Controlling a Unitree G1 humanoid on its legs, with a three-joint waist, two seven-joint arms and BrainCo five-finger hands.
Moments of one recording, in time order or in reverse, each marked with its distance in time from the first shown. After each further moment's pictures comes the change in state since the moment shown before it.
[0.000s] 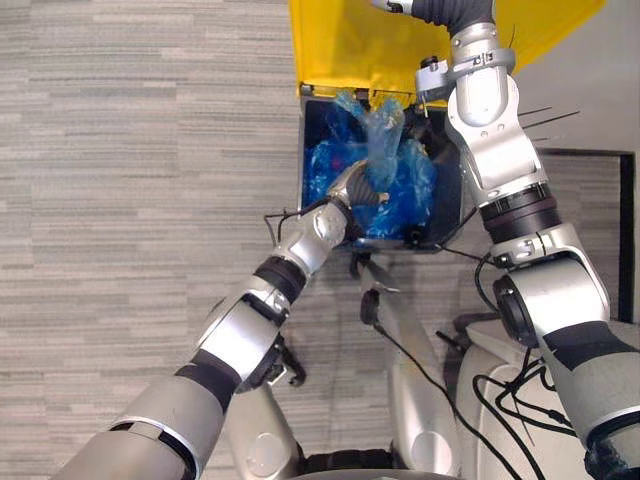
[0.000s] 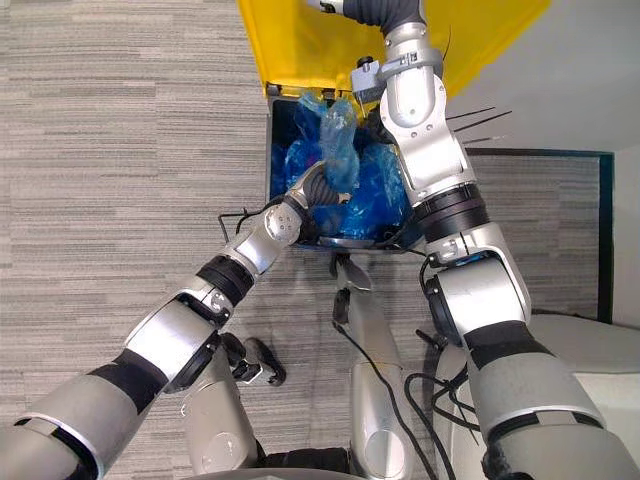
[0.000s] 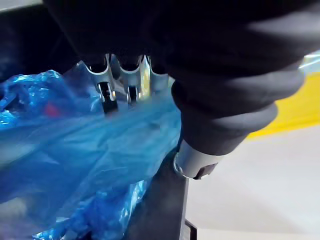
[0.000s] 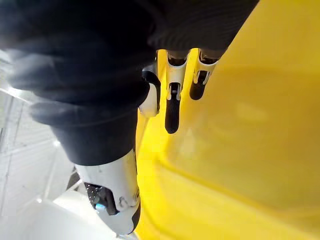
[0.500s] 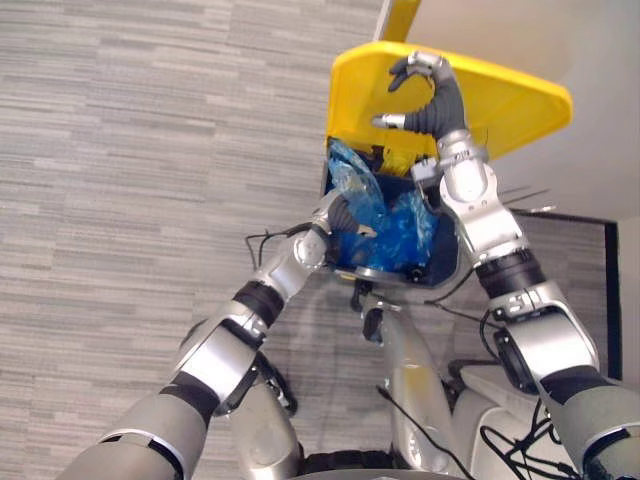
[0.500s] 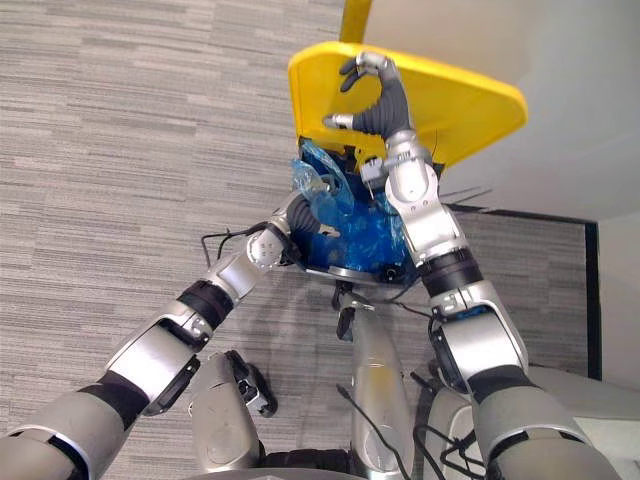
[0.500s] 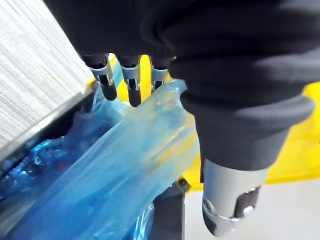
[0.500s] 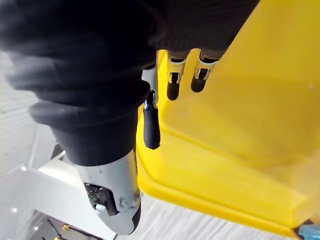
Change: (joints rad) left arm 0.355 0.259 -0.030 -0.210 -0.144 -0.086 0.004; right arm 0.463 0.006 0.001 -0.044 -0.059 0.036 0.089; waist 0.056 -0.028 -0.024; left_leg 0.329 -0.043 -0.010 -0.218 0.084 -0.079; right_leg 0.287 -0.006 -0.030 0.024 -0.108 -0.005
